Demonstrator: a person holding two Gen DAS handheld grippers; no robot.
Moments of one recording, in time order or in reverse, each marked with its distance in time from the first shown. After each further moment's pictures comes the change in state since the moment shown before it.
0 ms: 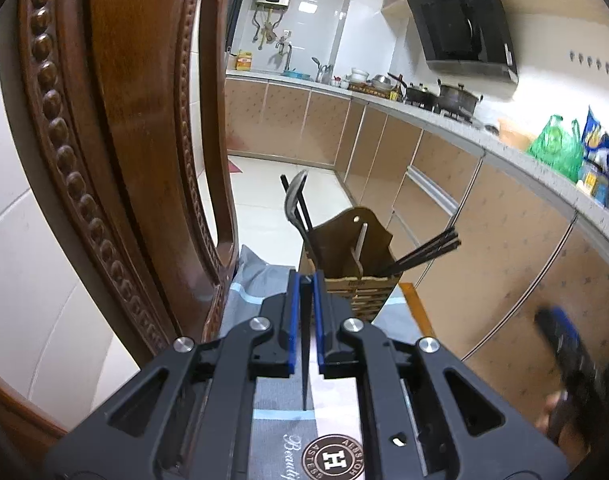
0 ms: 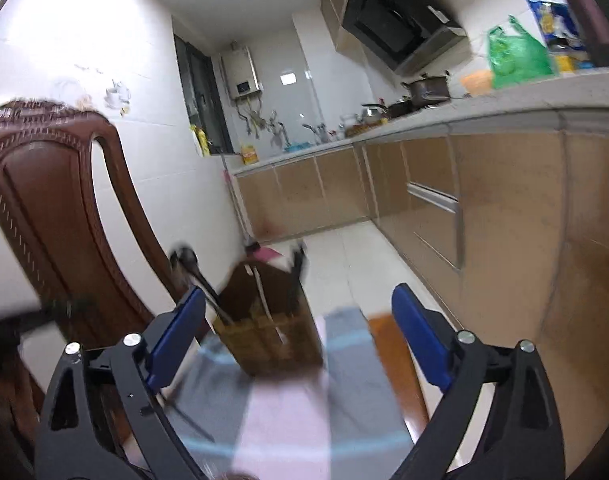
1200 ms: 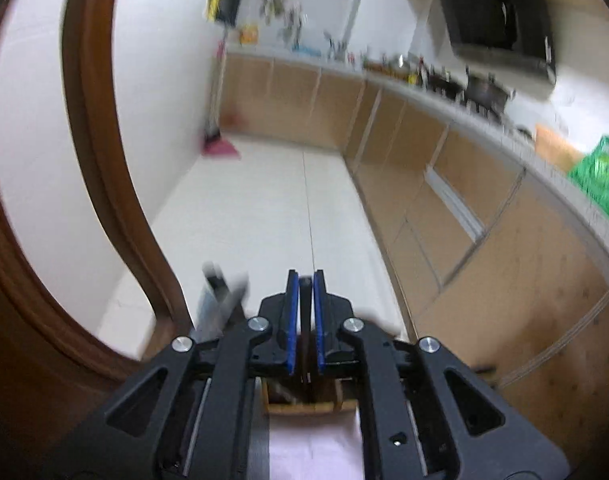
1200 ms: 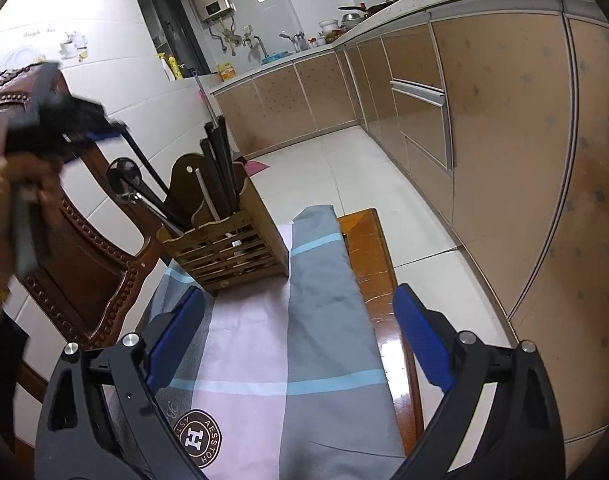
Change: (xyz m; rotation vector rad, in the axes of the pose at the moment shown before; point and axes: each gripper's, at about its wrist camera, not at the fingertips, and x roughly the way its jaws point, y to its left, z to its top) left arm 0.178 -0.031 0.101 -0.069 0.134 0.017; right arm 0.059 -0.052 -0.036 0.084 0.323 -0.007
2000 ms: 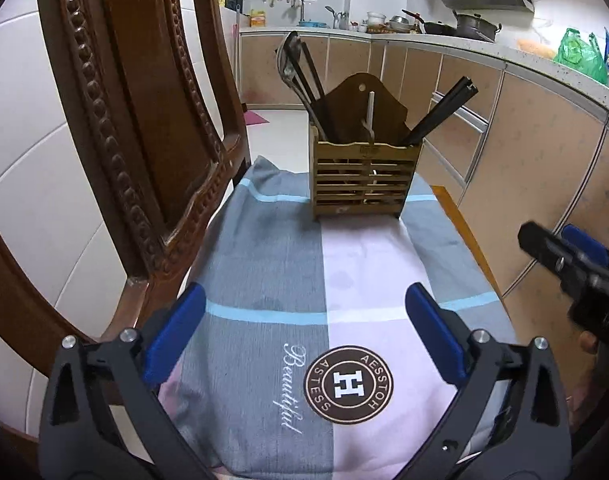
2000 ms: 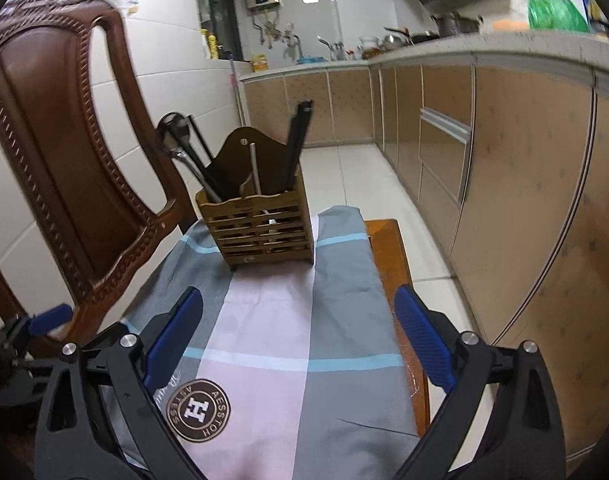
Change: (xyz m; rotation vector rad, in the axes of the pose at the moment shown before) left arm -0.118 0.011 -0.239 0.116 0.011 0.143; right arm -0.023 0.060 -0.033 -0.231 -0.032 -0.038
